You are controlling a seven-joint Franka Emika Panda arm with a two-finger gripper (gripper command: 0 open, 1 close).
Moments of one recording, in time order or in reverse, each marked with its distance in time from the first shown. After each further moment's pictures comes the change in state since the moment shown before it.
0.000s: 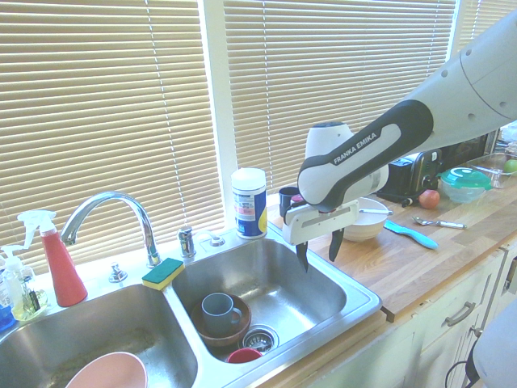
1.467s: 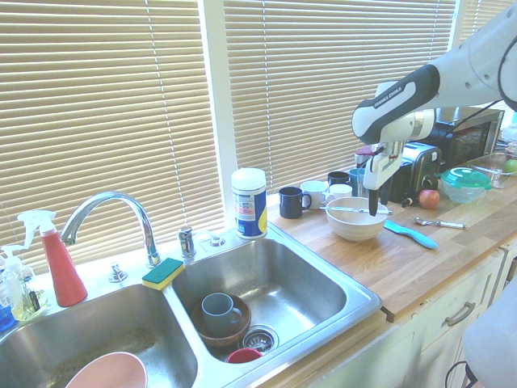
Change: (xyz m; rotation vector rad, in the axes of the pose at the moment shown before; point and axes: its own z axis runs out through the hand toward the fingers) arm 0.236 0.136 -0.052 -0.030 -0.010 -0.377
